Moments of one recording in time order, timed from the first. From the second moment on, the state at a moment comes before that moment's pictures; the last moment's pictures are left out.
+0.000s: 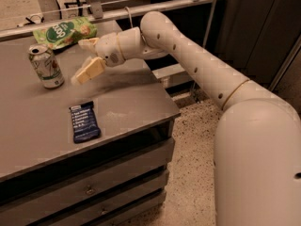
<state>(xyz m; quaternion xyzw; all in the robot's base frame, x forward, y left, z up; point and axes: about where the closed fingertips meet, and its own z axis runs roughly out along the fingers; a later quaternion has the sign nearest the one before) 0.653 0.208 0.883 -0.60 0.51 0.44 0.43</state>
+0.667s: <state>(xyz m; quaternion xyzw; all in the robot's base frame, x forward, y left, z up) 0.650 0.266 0.867 -0.62 0.48 0.44 0.43</state>
